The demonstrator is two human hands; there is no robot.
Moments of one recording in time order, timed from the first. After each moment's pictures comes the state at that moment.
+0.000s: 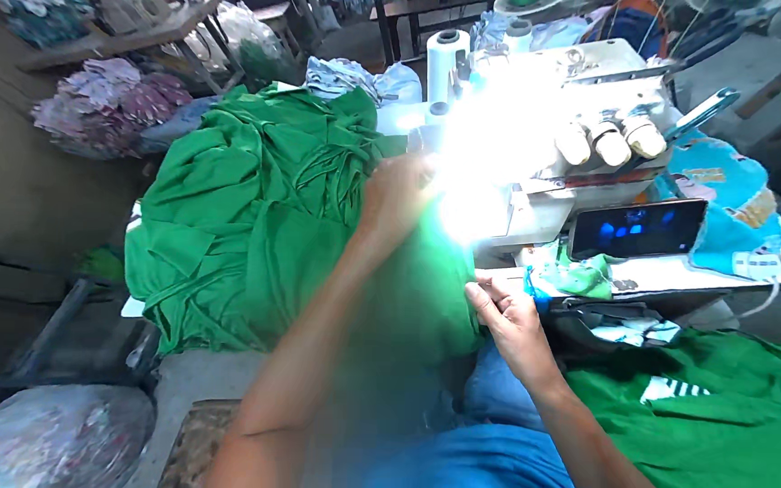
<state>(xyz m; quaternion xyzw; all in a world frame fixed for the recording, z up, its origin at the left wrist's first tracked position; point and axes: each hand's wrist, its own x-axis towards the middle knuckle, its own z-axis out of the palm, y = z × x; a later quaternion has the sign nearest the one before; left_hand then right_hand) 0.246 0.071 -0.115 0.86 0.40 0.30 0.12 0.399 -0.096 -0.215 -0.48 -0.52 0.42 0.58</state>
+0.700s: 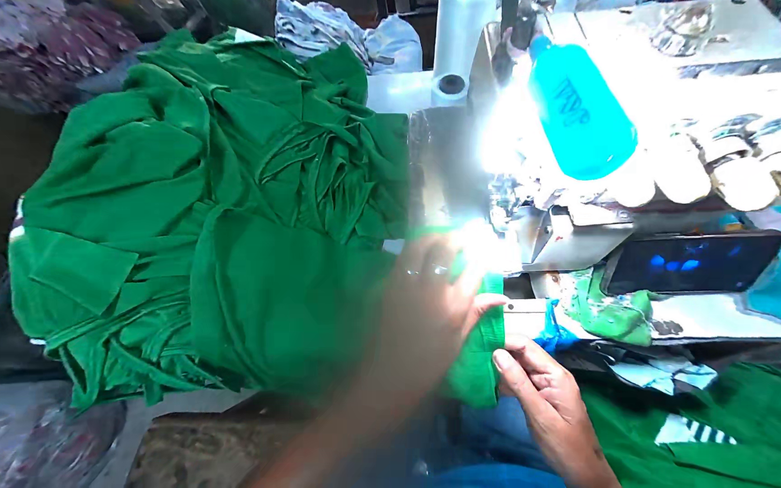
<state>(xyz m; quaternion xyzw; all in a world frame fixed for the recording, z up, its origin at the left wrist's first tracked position) 0.261 -0.006 -0.175 0.87 0.41 0.29 -0.05 0.406 -0.114 -0.227 -0.46 -0.47 0.48 0.58</state>
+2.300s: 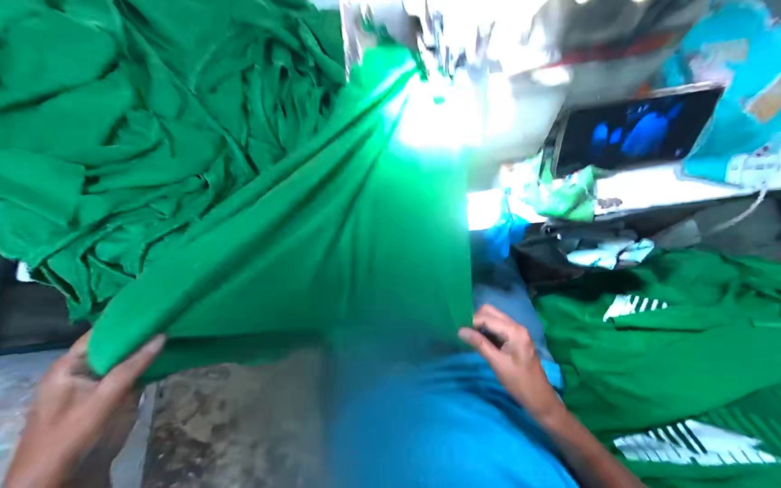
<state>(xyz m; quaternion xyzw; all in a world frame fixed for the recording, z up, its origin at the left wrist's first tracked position) -0.019 -0.143 -0.170 0.59 0.64 0.37 0.33 0.422 -0.213 -0.290 -0.55 -0.54 0.42 0.47</state>
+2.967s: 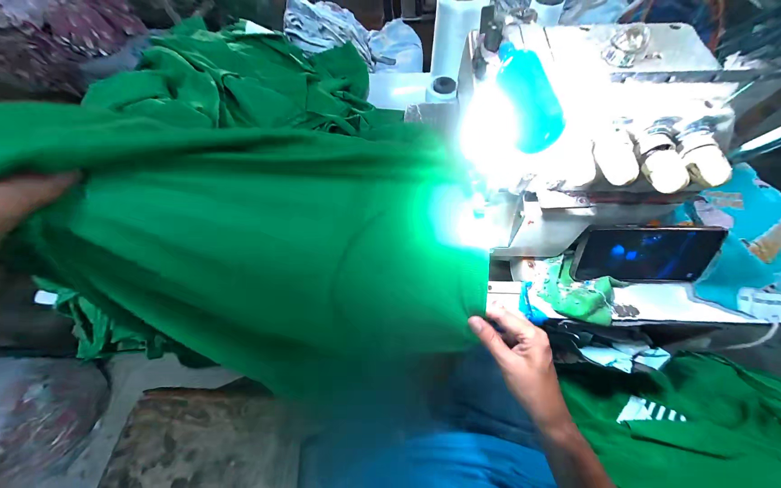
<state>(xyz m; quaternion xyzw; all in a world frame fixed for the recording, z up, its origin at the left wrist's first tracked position) 0.015 0.017 -0.053 0.67 0.59 0.41 0.21 0.421 -0.104 -0.241 -0.51 -0.54 0.37 0.56</state>
